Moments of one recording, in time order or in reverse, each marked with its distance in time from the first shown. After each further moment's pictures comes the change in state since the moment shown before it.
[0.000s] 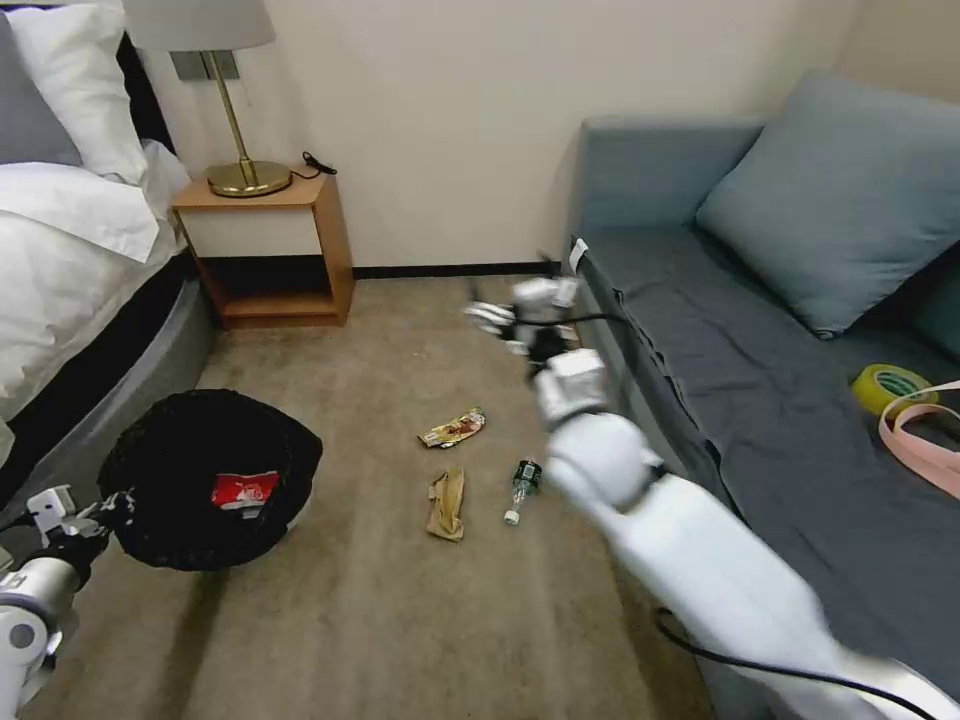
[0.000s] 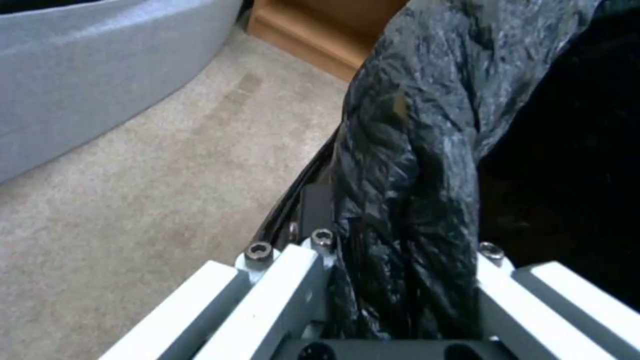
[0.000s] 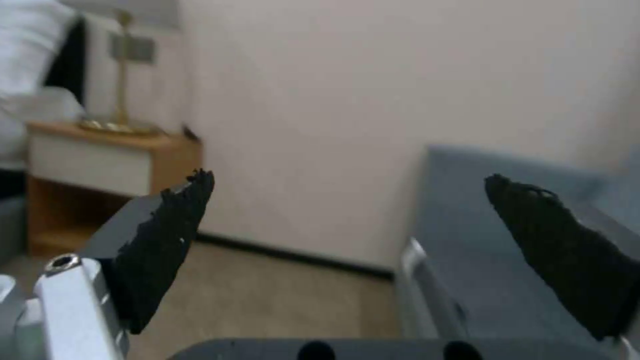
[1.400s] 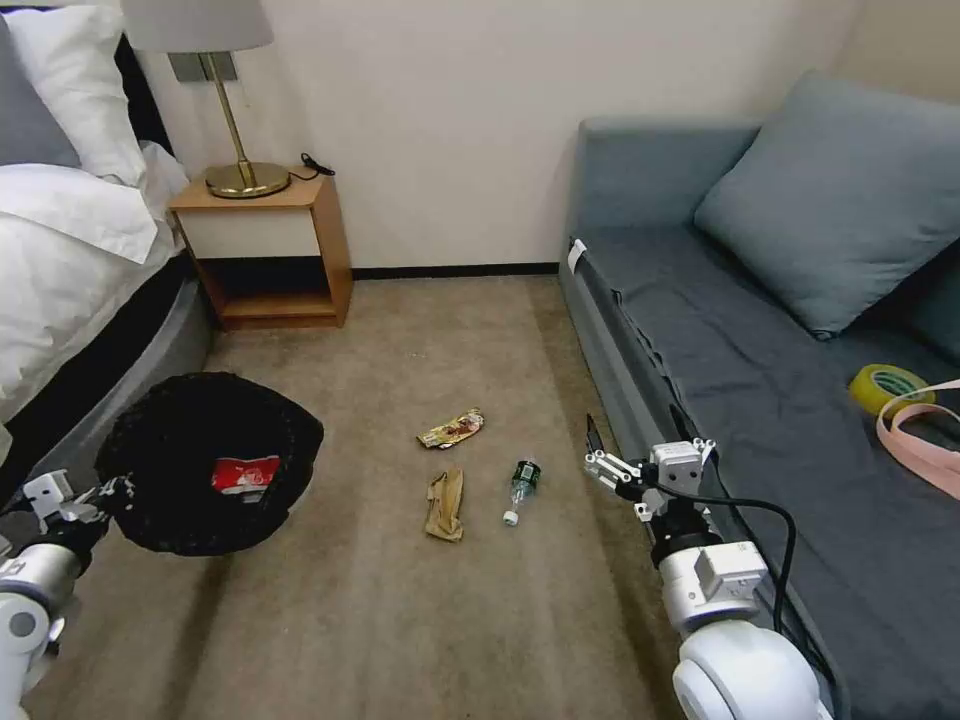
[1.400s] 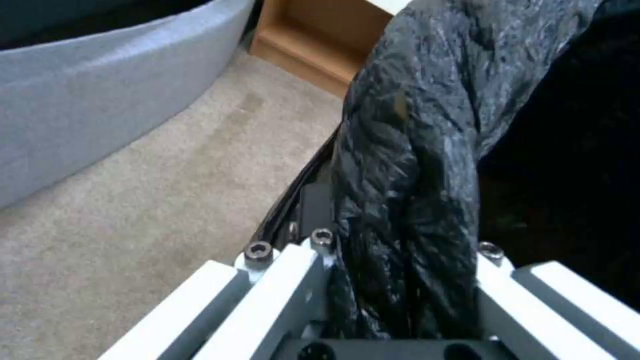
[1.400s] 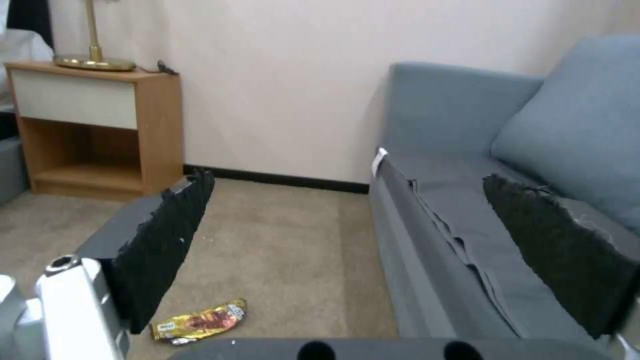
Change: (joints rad) left arm -0.013 -0.012 -0.030 -0.033 0.002 0.018 -0.020; right arm -0.678 0.213 0.331 0.295 -0.283 0.037 -0.217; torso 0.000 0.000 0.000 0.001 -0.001
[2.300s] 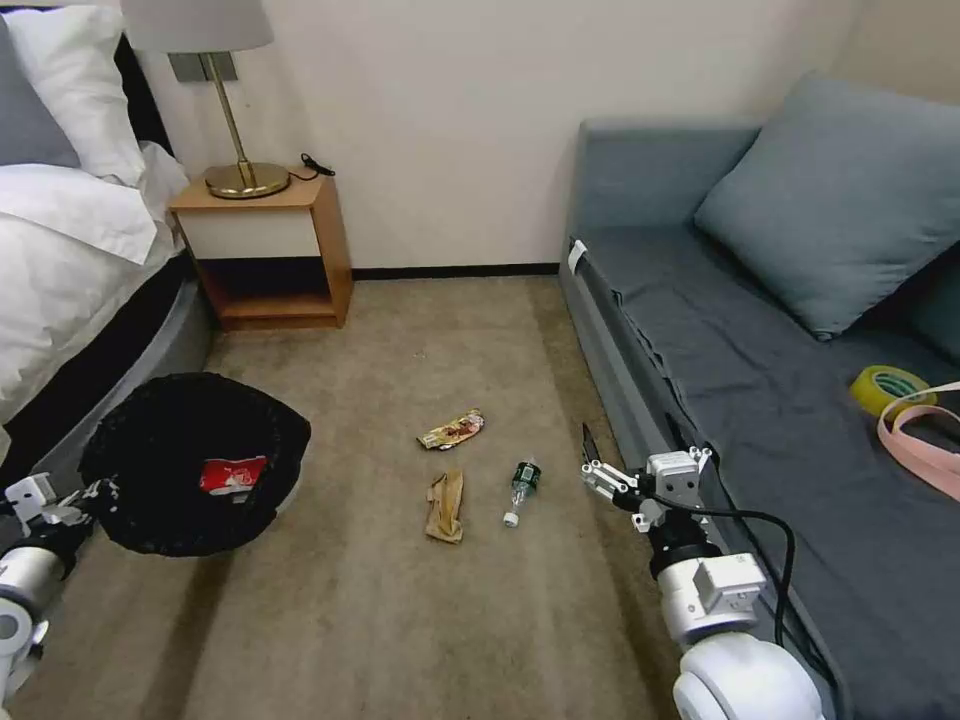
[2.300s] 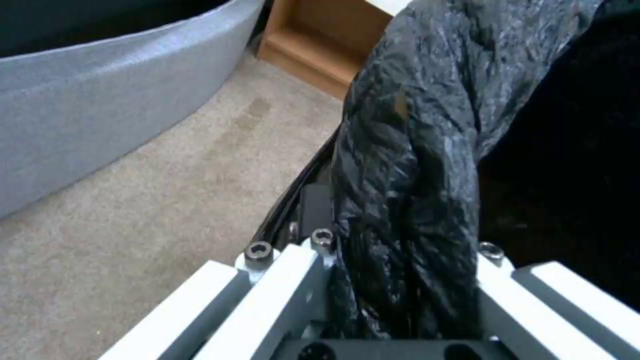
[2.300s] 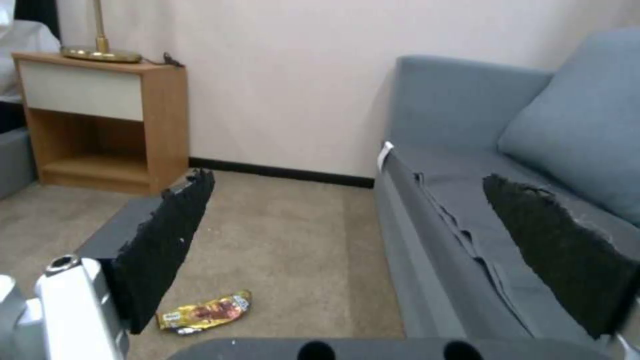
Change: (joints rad) left arm -0.003 0.020 -0.008 0.038 -0.020 -0.013 0.013; right arm -0.043 0.016 0.009 0.005 -0.023 0.017 -0.030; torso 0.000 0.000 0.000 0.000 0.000
